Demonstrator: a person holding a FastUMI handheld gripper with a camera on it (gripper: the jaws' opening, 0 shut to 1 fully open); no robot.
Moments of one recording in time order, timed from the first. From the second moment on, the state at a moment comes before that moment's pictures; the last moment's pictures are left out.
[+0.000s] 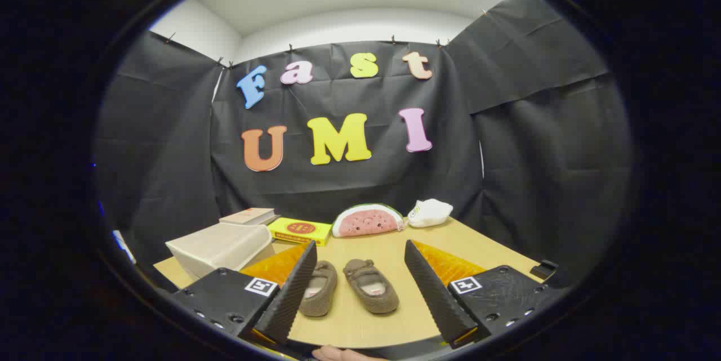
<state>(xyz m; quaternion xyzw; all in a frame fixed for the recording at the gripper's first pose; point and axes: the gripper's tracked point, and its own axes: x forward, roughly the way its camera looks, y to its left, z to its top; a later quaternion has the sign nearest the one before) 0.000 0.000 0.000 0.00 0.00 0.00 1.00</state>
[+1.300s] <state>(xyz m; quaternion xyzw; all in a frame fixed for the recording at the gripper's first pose) 0.061 0.068 -0.003 -0.02 0.03 0.06 1.00</state>
